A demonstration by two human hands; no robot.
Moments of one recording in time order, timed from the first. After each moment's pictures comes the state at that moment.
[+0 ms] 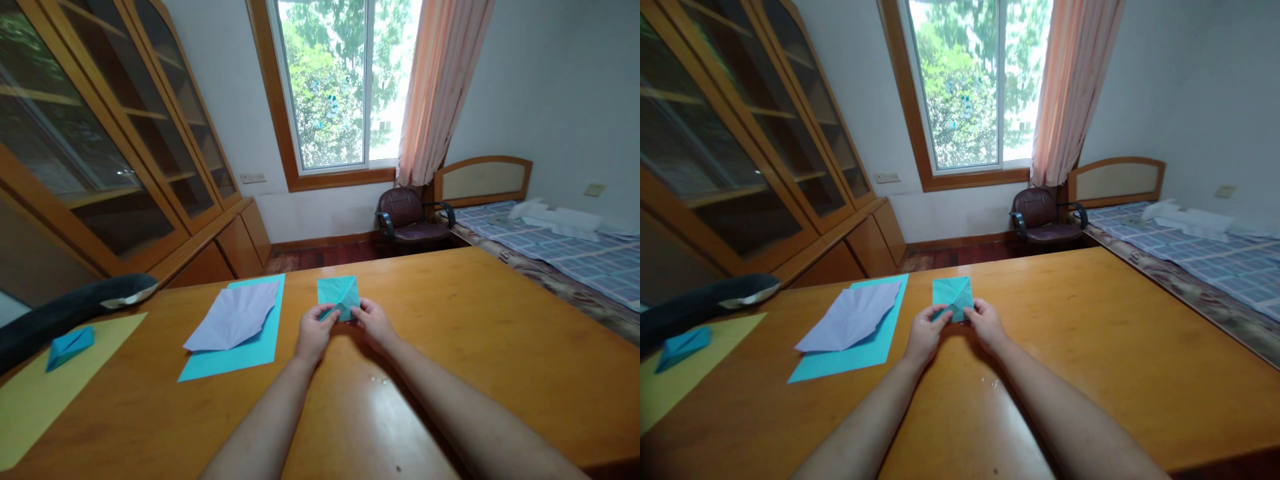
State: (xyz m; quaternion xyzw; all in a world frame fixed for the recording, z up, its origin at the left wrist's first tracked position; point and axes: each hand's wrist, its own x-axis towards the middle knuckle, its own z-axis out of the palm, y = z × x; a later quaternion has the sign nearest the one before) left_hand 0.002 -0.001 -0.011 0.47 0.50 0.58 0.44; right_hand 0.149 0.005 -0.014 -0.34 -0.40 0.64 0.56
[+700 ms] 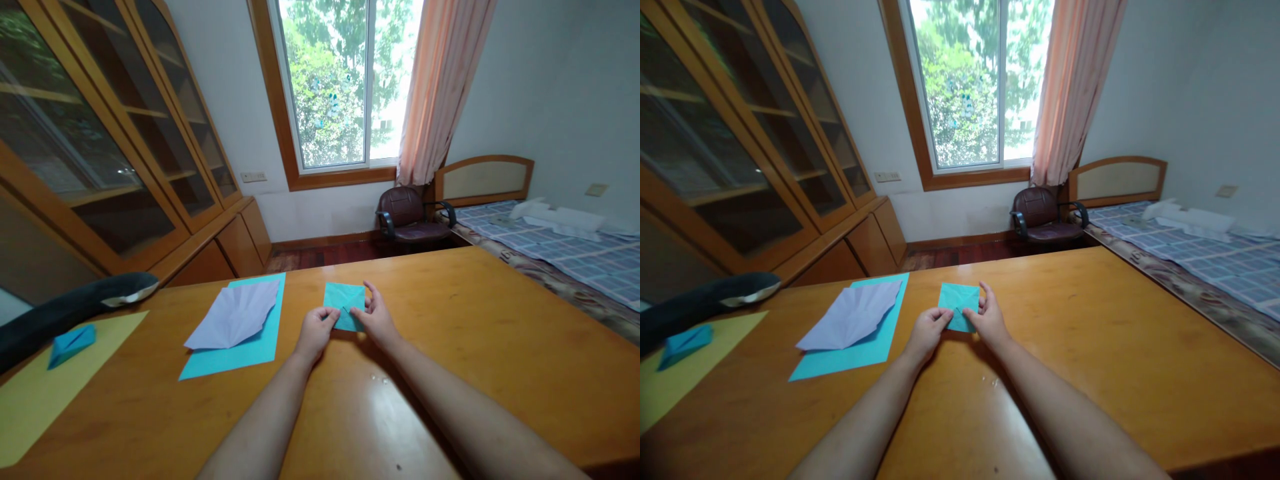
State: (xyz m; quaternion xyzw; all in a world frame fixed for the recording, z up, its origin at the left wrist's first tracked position) left_hand -0.003 -0.005 -0.004 0.54 0.50 0.49 0.47; right_hand 0.153 0.006 -0.016 -0.36 -0.45 0.55 0.61
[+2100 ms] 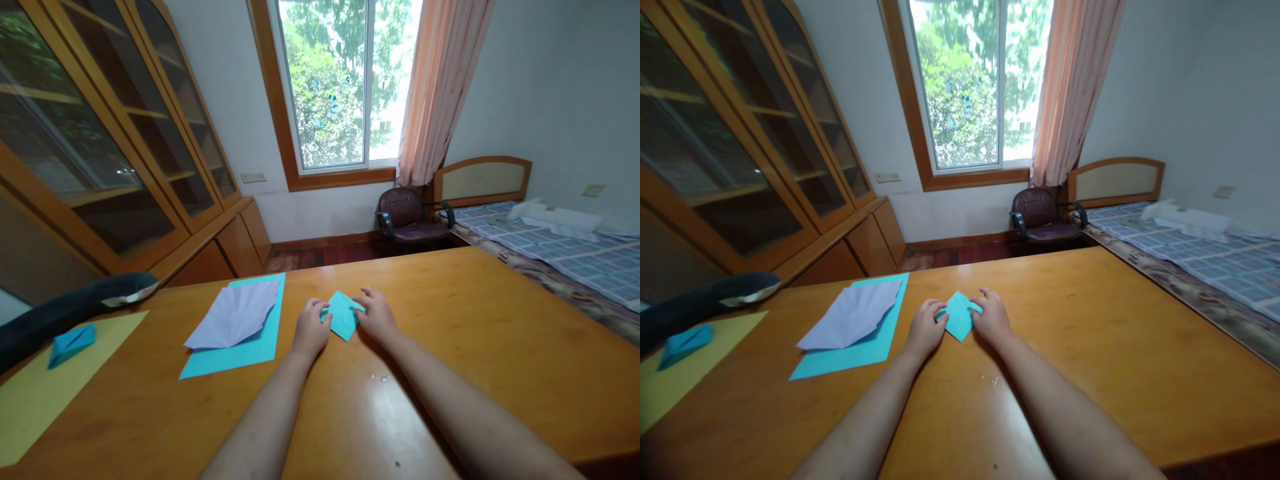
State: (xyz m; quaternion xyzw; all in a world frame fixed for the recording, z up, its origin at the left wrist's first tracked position) left_hand -0.019 0.010 -0.017 0.72 0.58 0.36 0.09; right_hand 0.172 0.020 -0.019 -0.56 -0.71 0.15 0.40
